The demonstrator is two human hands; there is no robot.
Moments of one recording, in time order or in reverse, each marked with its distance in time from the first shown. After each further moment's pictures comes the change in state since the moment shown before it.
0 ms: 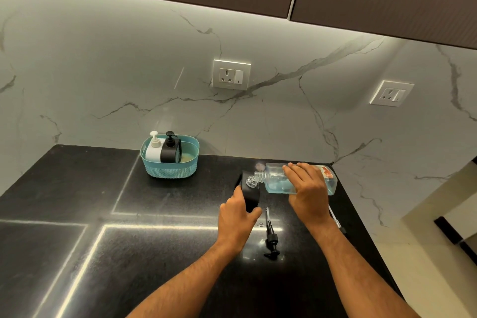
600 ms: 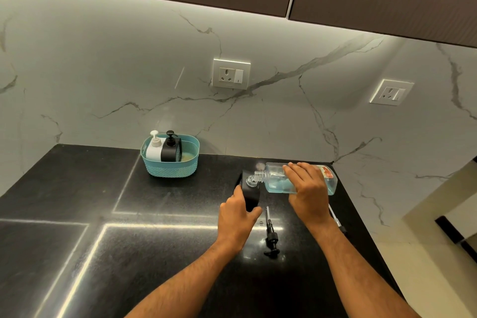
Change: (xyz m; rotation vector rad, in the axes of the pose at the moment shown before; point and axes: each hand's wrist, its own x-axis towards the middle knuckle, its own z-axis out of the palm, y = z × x) left_hand -0.004 0.002 -0.001 -0.022 -0.005 0.013; right_hand -0.003 -0.002 -0.003 0.013 -0.013 0.023
